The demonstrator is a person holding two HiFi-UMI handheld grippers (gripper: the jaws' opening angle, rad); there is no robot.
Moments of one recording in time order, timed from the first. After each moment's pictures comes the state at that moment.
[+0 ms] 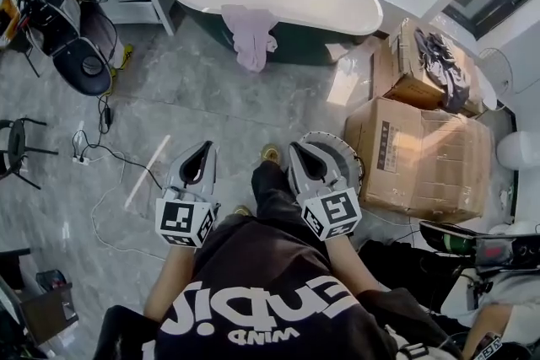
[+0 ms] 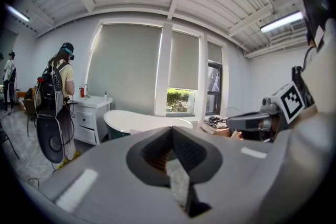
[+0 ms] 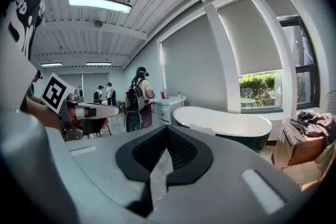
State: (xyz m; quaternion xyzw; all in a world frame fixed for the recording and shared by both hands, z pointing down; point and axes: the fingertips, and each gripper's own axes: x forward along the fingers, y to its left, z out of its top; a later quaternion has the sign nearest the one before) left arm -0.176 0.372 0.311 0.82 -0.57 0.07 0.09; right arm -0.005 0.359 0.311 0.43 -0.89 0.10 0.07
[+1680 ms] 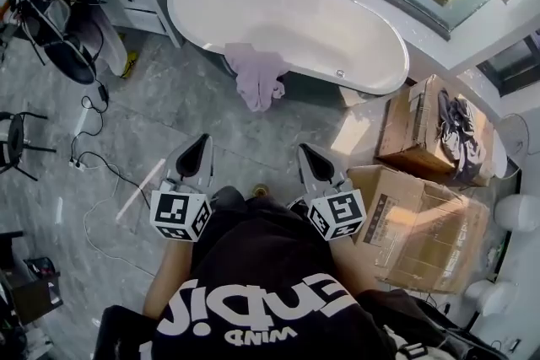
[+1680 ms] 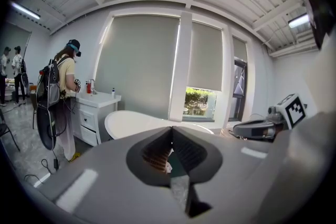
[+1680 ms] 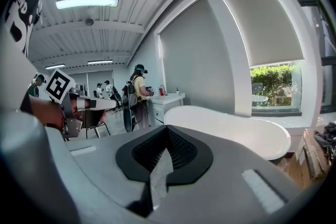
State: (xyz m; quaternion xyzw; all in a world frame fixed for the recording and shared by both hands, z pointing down) left arm -0.180 0.087 0.314 0.76 -0.63 0.06 0.13; right arm 0.015 0.057 0.329 0.38 -0.91 0.11 0.10
